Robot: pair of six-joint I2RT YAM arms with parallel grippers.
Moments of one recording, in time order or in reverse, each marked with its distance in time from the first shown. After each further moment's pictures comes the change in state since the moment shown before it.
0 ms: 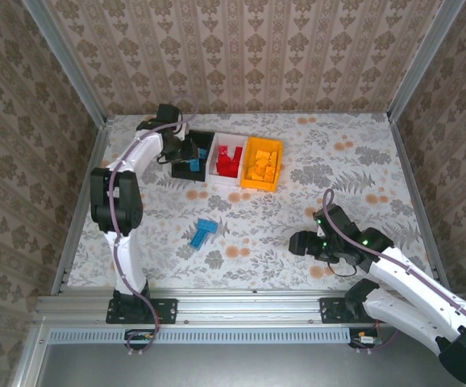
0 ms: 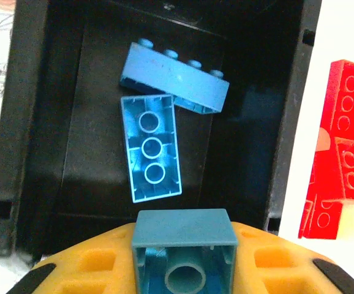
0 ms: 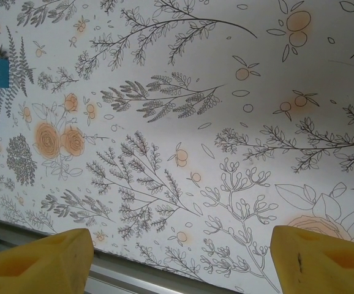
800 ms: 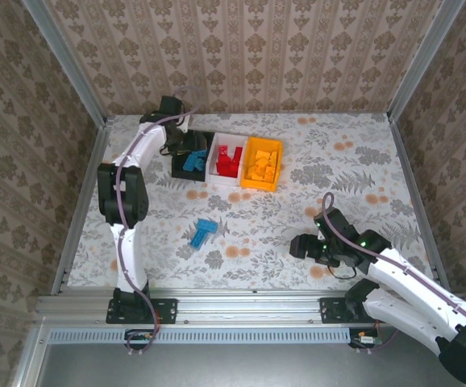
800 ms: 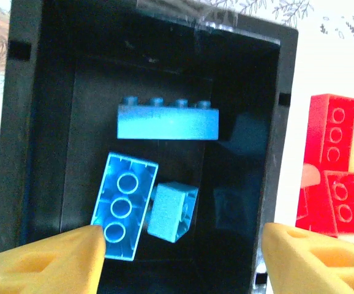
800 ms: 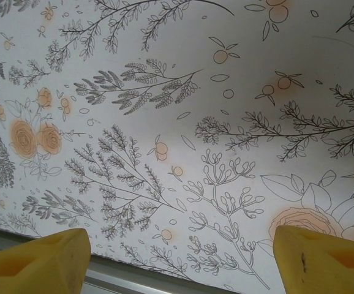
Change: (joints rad) left arm 0.000 0.080 0.139 -0.043 0.002 0.046; right arm 0.000 0.003 -0.044 0.005 0.001 0.024
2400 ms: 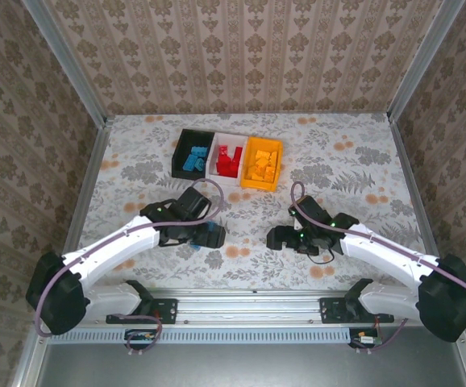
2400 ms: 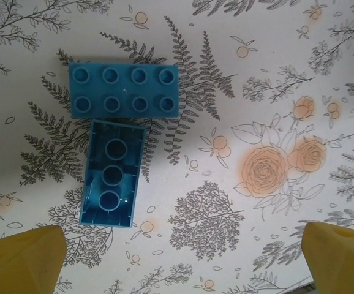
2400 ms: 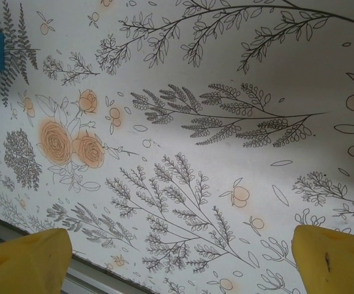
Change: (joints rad) left arm -0.551 -0.936 -1.073 0.064 -0.200 -0.254; right arm 0.068 0.343 0.097 0.225 -0.076 -0.040
